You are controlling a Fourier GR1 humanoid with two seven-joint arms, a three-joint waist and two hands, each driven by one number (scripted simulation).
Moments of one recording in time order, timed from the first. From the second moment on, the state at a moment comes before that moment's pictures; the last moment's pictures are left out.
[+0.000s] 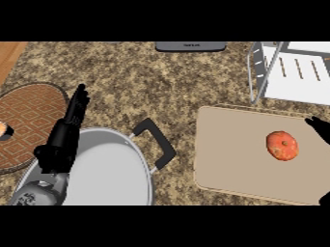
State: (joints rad) left arm -0.15 0.35 -0.34 -1.59 0.13 0.42 0.01; right arm 0.07 -0.63 0.02 -1.85 0.66 0.46 0.36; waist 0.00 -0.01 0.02
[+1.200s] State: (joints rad) left arm -0.16 0.34 -0.35 -1.59 0.11 0.43 0.04; right arm -0.09 -0.48 0.06 -1.60 0.78 0.45 0.30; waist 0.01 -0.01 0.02
